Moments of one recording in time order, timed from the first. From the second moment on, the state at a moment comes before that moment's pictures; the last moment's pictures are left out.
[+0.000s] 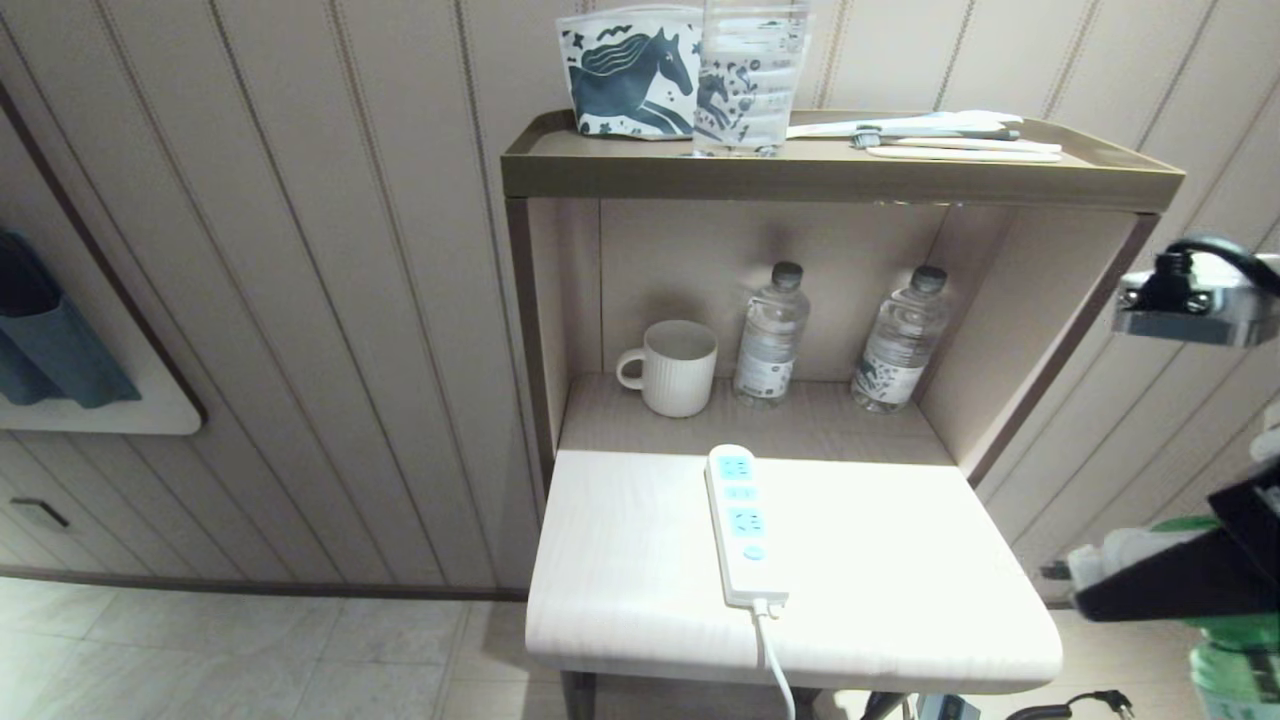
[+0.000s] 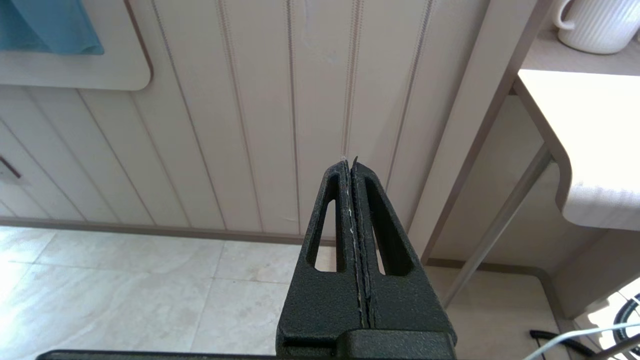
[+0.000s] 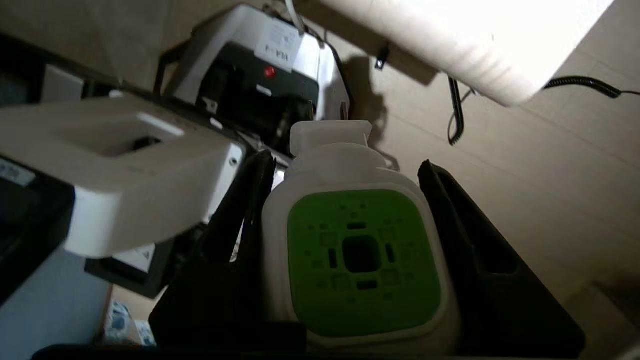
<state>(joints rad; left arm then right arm) 0.00 0.00 0.00 0.00 0.00 -0.01 0.65 1.44 -1.75 1.39 0.00 0.26</state>
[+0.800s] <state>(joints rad) 0.00 0.00 0.00 0.00 0.00 -0.01 0.64 1.74 -1.96 1.50 -0.03 0.17</state>
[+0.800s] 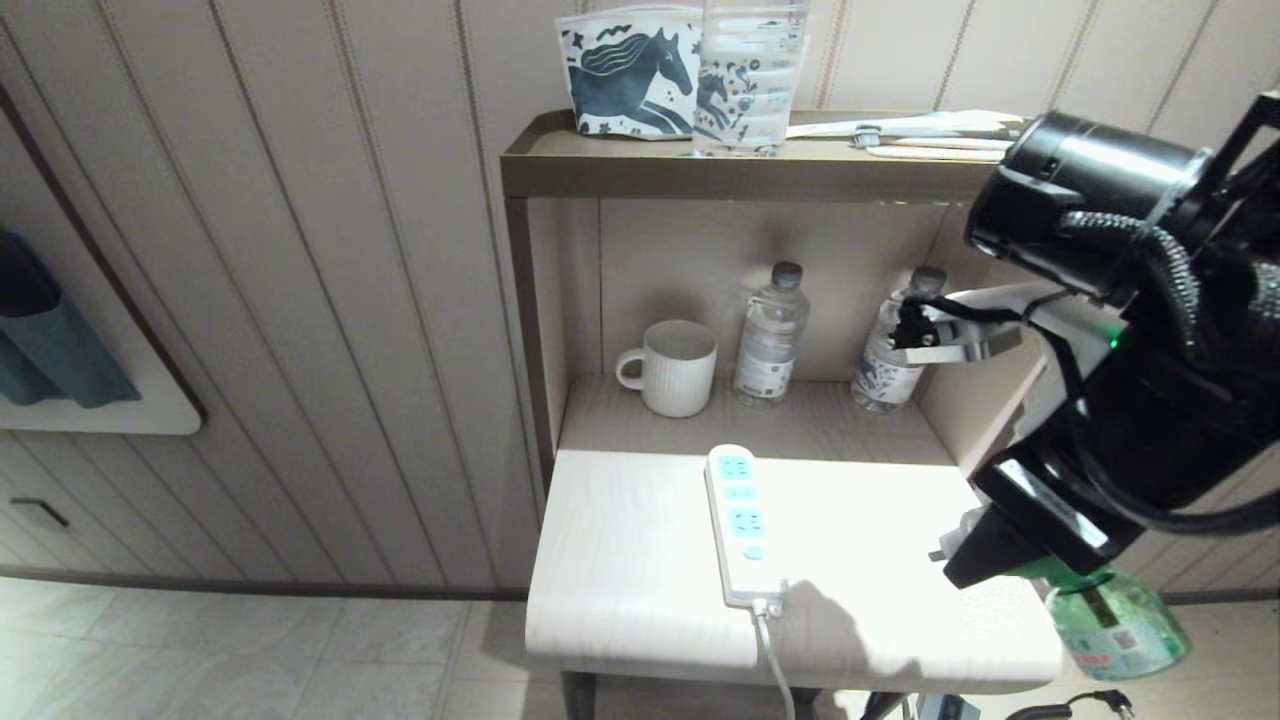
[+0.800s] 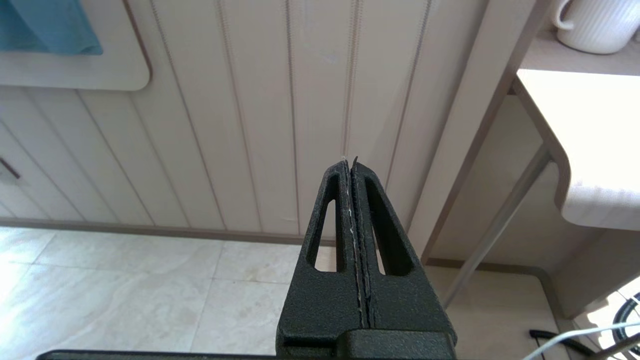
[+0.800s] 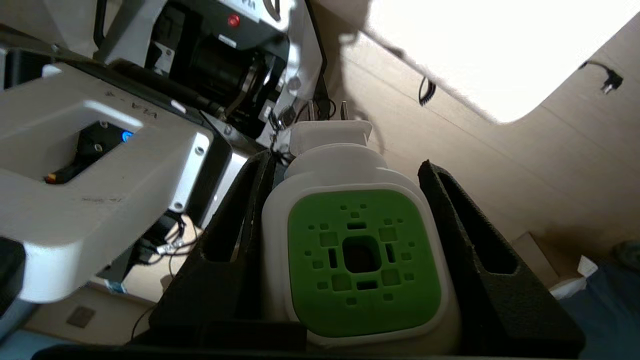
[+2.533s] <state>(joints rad) 0.00 0.00 0.00 0.00 0.00 -0.01 0.75 1.99 -1.96 1.32 -0.07 0.25</state>
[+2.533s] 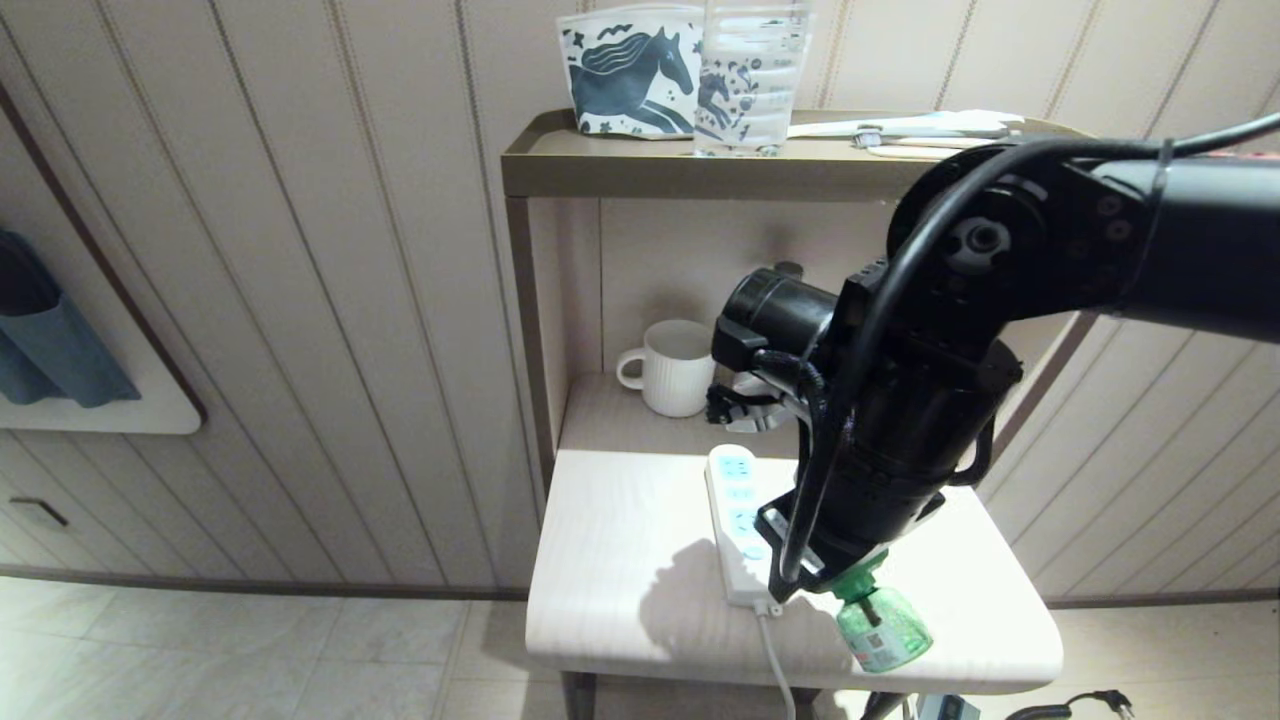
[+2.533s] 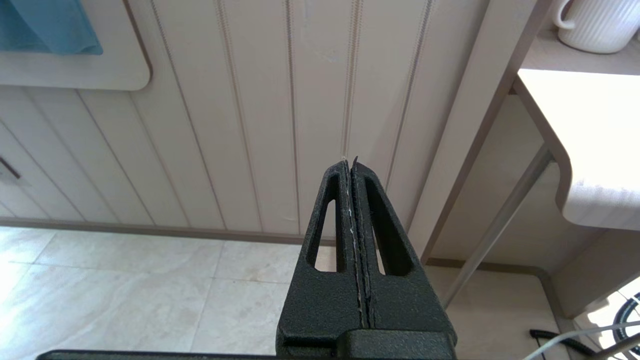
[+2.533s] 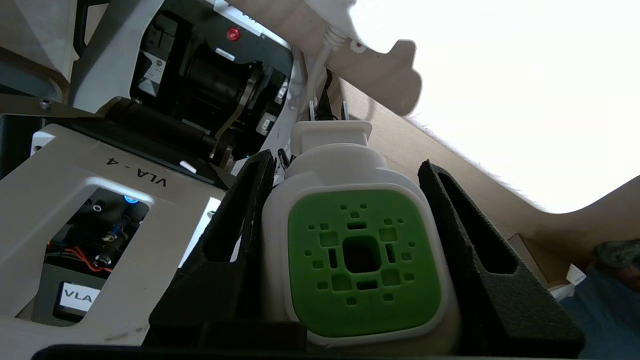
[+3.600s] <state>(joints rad) 0.00 0.00 0.00 0.00 0.00 -0.01 0.72 2.12 -1.96 1.27 -0.07 0.25</state>
